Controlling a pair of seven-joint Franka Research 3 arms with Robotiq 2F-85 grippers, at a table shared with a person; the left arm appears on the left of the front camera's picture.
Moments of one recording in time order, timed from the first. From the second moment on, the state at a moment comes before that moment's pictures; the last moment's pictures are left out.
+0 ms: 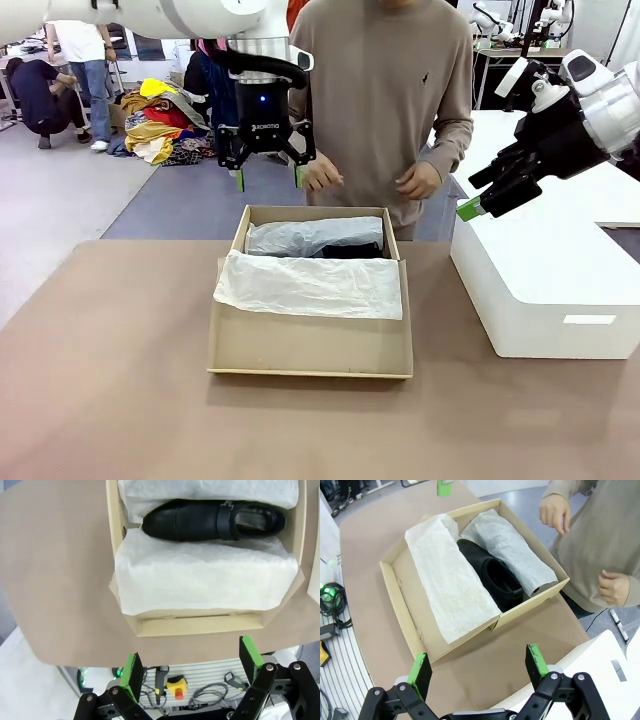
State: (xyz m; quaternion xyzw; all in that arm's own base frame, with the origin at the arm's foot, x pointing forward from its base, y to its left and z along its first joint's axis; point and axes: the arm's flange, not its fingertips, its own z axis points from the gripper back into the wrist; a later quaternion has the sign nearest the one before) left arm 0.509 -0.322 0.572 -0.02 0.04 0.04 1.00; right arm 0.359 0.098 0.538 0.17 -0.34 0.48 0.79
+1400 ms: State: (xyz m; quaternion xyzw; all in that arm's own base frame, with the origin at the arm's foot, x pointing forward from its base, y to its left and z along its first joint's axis) left arm 0.488 -0.239 0.603 0.03 0.05 -0.23 0.97; right arm 0.359 0.098 0.538 0.17 -0.34 0.48 0.79
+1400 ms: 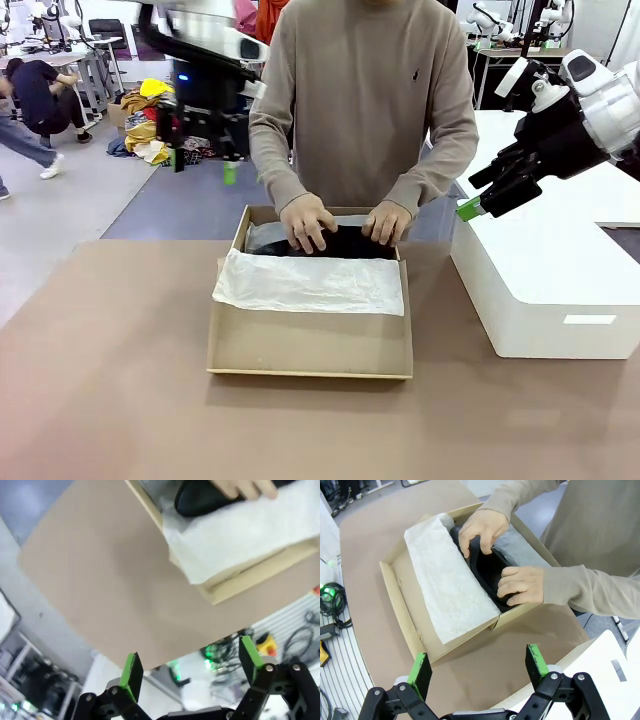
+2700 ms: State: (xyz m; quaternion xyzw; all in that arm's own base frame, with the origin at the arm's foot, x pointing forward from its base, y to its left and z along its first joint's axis) left arm 0.495 -0.104 0.590 -0.02 0.01 -0.55 0.84; right arm 0.359 0.098 0.538 0.17 -0.34 0.48 0.79
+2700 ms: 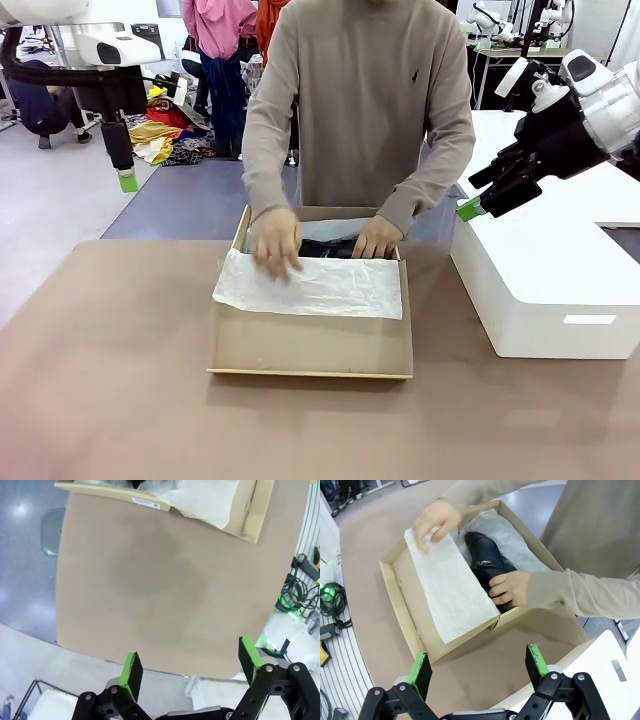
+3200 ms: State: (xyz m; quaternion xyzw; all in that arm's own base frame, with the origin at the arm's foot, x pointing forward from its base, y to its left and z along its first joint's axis) left arm 0.498 -0.093 0.585 -0.02 0.01 -0.61 0.79; right arm 0.359 0.098 0.538 0.17 -0.34 0.48 0.79
